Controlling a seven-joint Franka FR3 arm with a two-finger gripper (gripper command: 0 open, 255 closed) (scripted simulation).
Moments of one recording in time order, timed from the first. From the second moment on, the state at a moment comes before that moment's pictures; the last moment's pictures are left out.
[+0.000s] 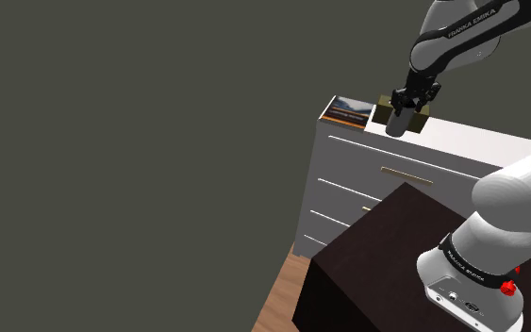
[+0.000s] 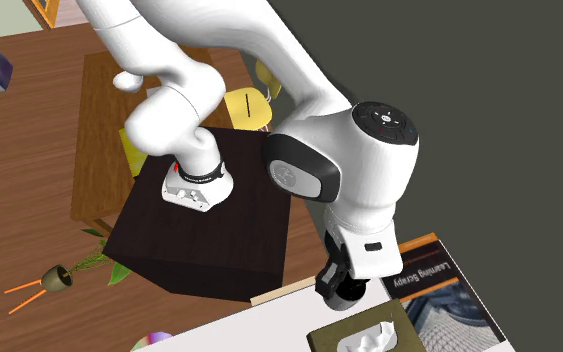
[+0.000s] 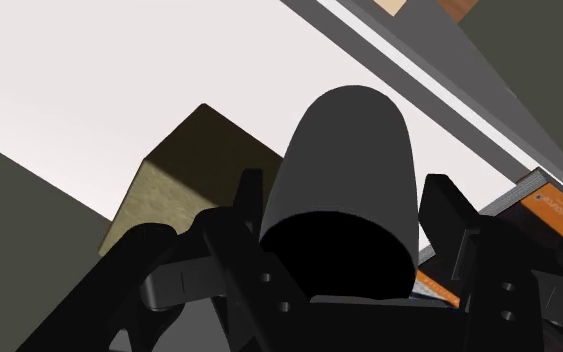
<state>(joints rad) -0.43 -0.26 -0.19 -2.52 -0.33 2.39 0.15</state>
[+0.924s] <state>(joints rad) -0.43 -0.31 -0.18 -2.48 -0.31 2.29 0.13</state>
